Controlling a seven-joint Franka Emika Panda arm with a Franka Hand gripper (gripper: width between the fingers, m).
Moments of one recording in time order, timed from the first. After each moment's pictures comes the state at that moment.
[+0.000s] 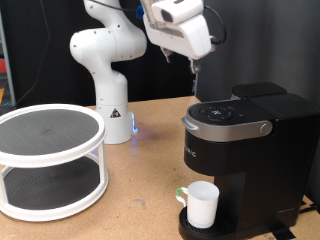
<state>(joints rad) 0.19 -0.46 -0.12 -2.41 0.32 1.95 -0.99</state>
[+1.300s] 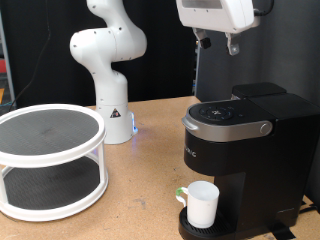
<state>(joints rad) 0.19 -0.25 -0.06 -2.10 0.30 1.97 -0.83</state>
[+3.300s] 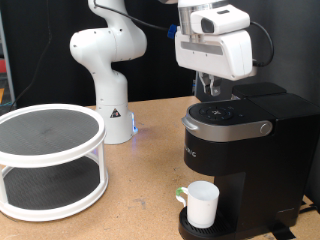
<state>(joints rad) 0.19 -0.16 -0.04 -2.20 0.15 2.20 -0.83</state>
